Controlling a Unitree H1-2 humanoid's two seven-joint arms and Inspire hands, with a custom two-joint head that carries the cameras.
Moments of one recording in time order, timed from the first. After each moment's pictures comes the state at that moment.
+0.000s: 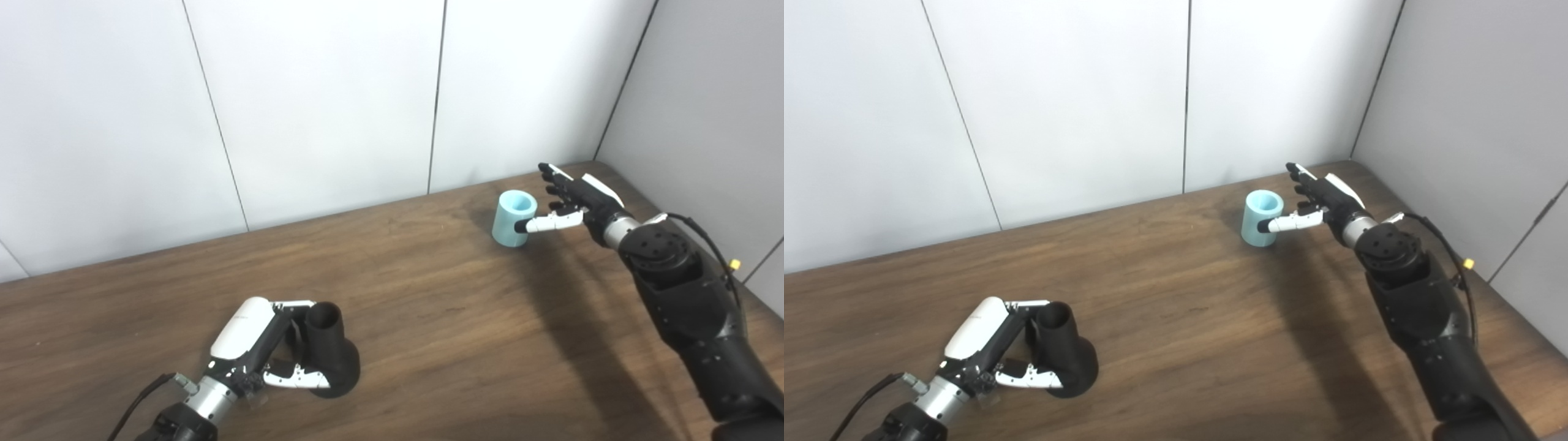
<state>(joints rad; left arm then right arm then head) -0.46 0.29 -0.57 0.47 0.57 -0.48 0.11 -0.39 -0.59 -0.16 0.23 -0.07 0.36 0.22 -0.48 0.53</state>
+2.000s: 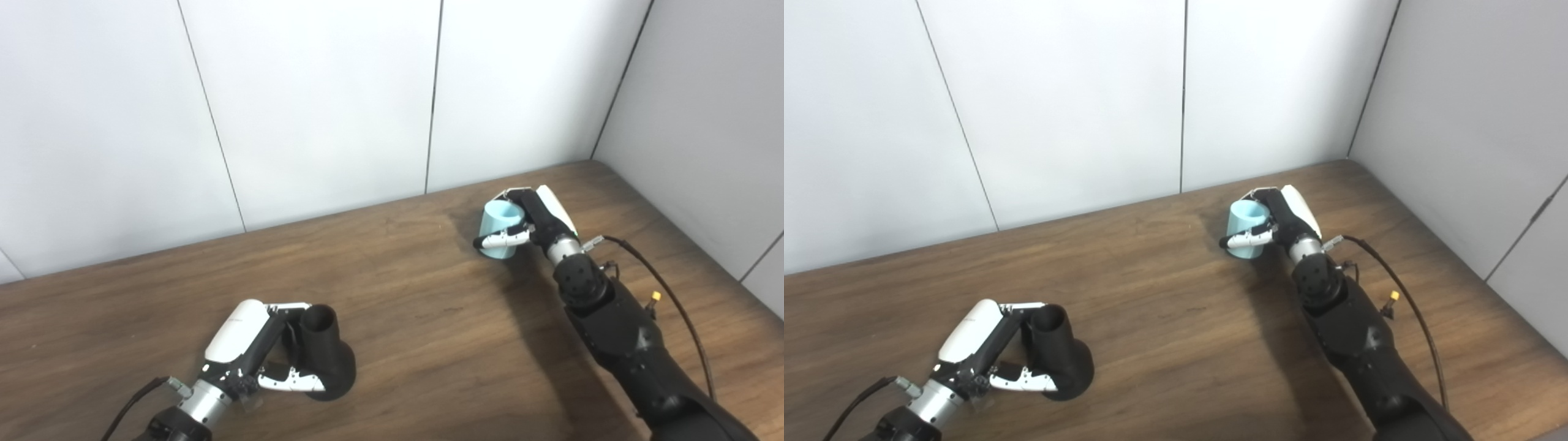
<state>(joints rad) -0.45 0.31 -0.56 0.45 0.56 -0.48 0.10 -0.42 -0.46 -0.01 0.39 -0.27 0.07 -0.11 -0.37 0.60</state>
